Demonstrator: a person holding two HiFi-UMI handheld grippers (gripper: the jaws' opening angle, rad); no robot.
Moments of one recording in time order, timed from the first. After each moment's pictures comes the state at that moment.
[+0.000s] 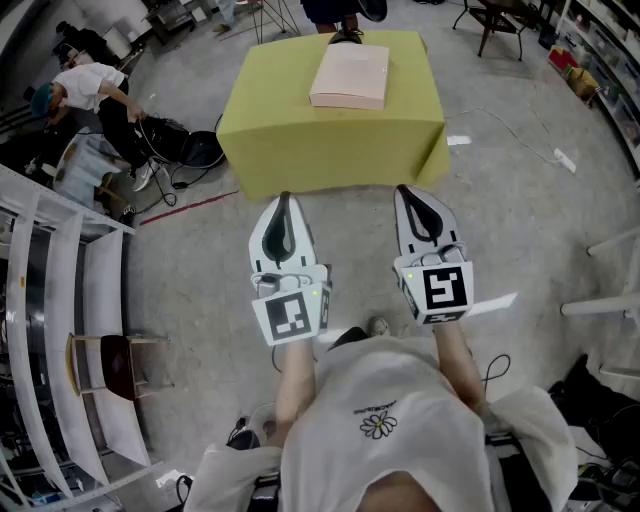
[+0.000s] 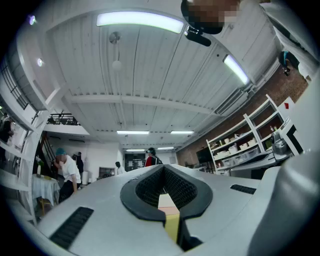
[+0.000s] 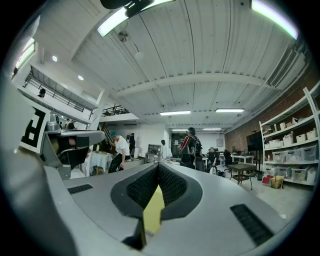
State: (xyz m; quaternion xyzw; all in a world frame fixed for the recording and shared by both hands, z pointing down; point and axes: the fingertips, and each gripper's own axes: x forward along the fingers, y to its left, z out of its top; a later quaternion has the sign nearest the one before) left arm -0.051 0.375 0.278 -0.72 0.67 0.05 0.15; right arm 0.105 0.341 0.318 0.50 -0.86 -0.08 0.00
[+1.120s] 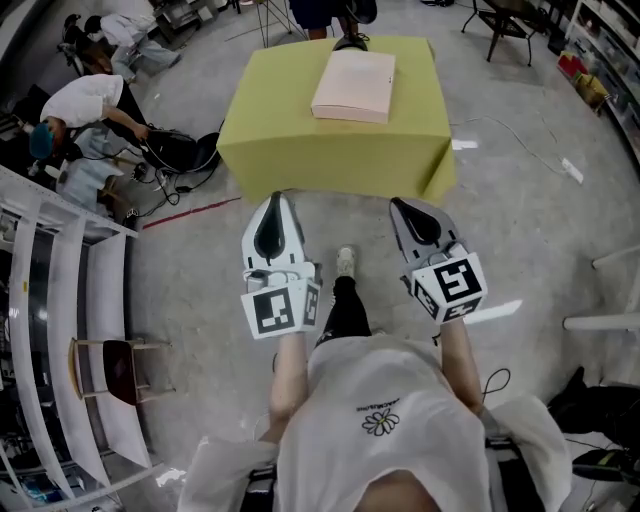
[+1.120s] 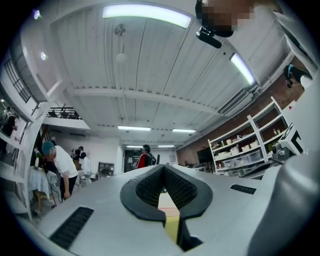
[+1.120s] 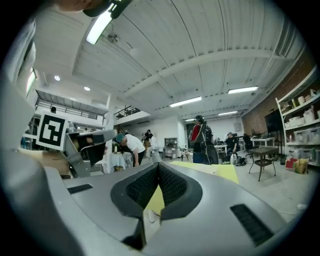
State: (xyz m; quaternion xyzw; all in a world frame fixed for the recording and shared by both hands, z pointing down) left arm -0.081 0.294 0.264 -0.73 0.67 0.06 0.12; right arm 0.083 0.270 0.328 0.41 -0.91 0.00 0.01
